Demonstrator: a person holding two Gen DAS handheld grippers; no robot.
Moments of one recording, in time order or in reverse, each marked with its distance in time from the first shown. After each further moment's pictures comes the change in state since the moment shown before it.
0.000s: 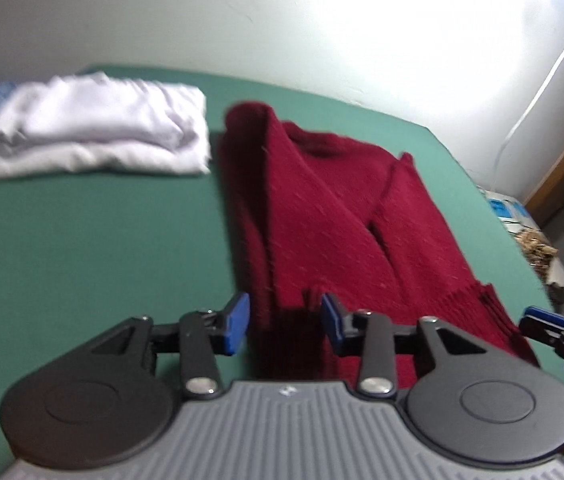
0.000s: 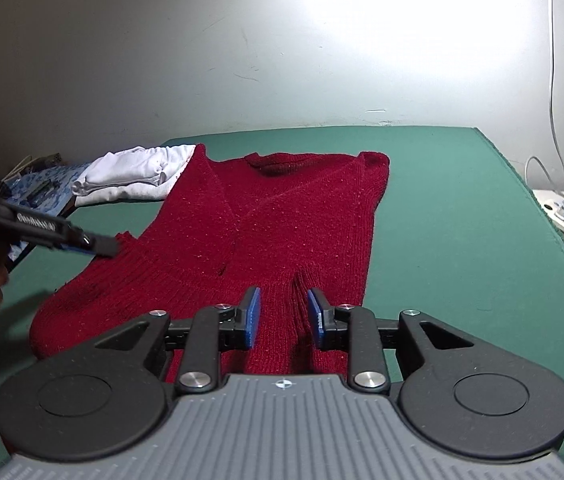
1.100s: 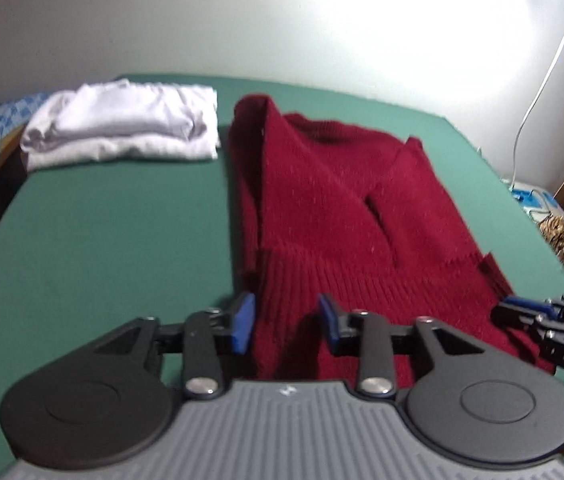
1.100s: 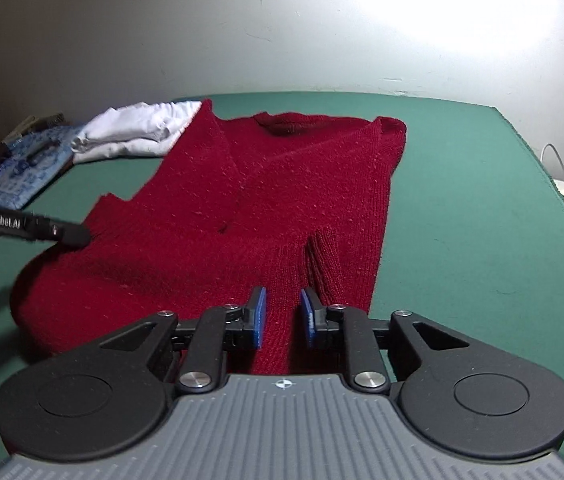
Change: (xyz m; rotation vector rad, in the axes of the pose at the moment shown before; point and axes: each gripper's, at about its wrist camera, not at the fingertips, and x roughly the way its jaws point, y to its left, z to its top) left arm -0.017 -0.040 -0.031 0.008 -0.008 0.114; right arm 0.017 0.002 -0.010 -0.041 0.087 0.023
